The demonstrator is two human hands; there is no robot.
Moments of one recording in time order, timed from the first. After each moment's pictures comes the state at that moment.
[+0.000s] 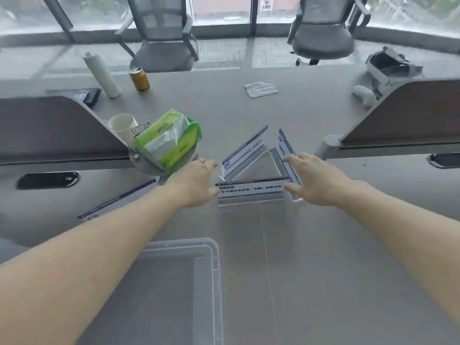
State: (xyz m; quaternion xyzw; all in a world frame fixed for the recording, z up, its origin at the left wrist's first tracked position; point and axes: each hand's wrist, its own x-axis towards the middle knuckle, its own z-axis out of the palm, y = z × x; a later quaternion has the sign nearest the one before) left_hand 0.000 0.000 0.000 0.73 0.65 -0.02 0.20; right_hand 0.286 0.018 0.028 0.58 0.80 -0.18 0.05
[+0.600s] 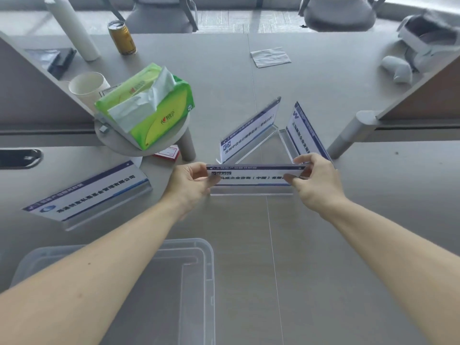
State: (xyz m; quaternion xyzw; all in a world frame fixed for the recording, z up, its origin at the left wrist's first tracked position) left_hand 0.004 0.004 -0.127 0.40 0.64 0.40 0.52; right_hand 0.268 0.032 -0.100 0.71 0.57 -0.33 -0.25
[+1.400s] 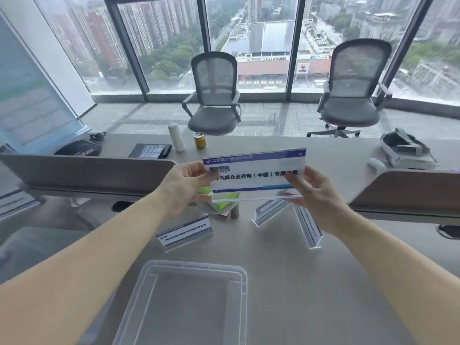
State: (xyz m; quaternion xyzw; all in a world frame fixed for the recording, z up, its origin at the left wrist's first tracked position) left_hand -0.058 -0.098 0.241 0.41 0.60 0.46 0.51; right_hand 0.223 -0.043 0.208 0.42 0.53 -0.59 -0.43
